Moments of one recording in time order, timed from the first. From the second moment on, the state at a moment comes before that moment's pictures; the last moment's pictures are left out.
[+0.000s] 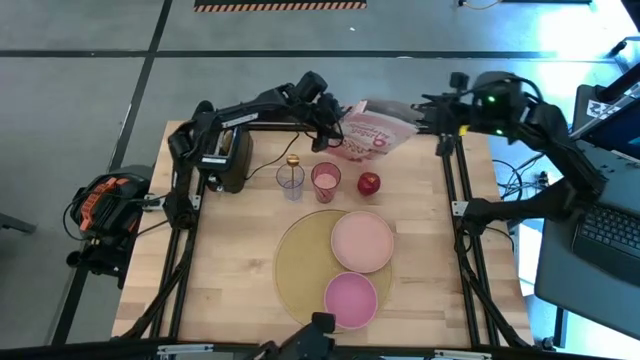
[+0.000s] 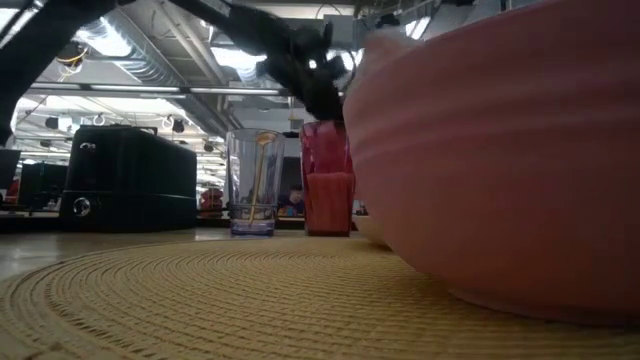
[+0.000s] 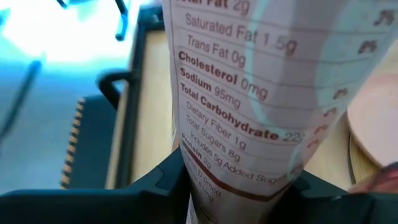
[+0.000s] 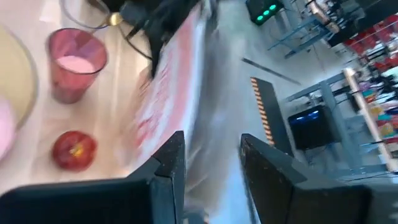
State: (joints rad) left arm 0.59 1.97 1.76 -0.49 0.43 0.48; right arm -0.52 1.09 1.64 -1.07 0.04 -0.75
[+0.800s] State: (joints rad) left arm 0.55 1.58 1.77 -0.74 0.31 0.55; right arm -0.52 0.39 0.70 -0.52 -0.08 -0.51
